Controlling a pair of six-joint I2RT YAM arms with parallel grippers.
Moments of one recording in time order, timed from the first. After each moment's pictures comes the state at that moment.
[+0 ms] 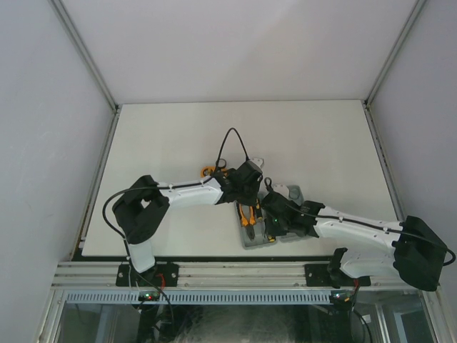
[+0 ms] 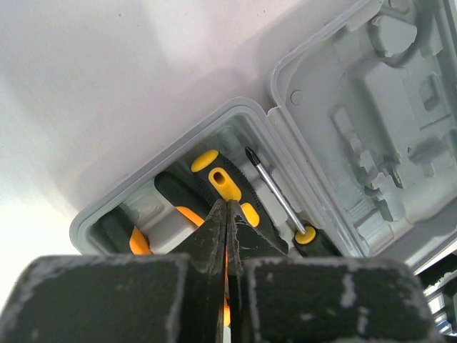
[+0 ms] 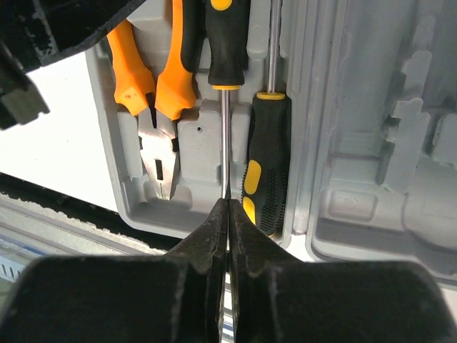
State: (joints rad) left arm -0.95 1.82 1.16 -0.28 -0.06 -0.60; right arm 0.98 1.18 0.64 -0.56 0.14 0.85
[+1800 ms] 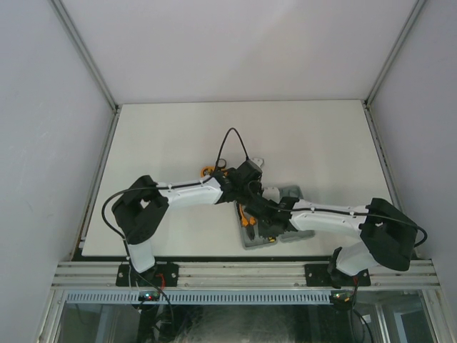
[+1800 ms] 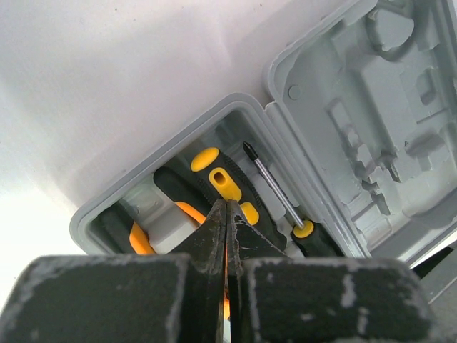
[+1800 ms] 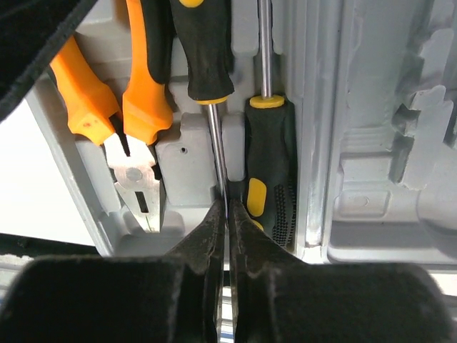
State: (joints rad) left arm -0.95 1.82 1.16 -0.30 -0.05 -0.61; right arm 1.06 1.47 0.78 -0.66 0.22 0.97
